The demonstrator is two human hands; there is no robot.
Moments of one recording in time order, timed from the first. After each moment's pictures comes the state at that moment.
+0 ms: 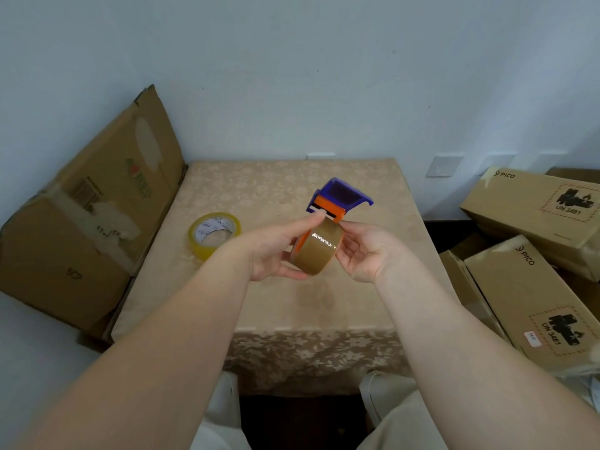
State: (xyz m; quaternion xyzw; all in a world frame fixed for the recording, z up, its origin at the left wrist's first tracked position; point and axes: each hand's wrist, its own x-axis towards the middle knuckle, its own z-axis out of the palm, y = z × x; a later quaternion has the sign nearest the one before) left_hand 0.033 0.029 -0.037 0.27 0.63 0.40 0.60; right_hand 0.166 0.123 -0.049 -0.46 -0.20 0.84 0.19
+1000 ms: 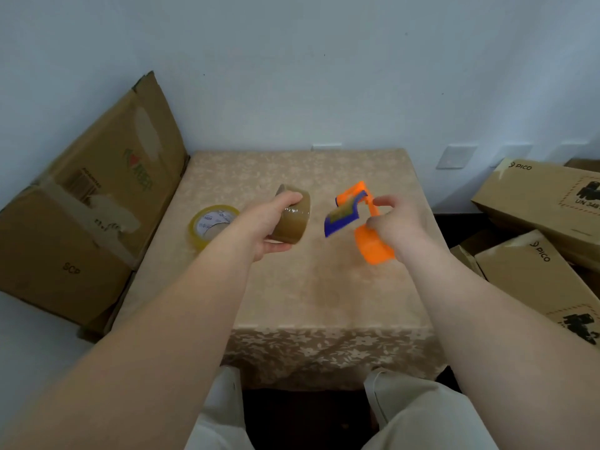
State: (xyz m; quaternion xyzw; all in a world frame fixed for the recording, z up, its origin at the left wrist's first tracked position) left_hand 0.007 0.051 -0.052 0.12 0.71 0.52 0.47; right_hand 0.172 0.184 -0.081 -0.60 -0.66 0.40 0.20
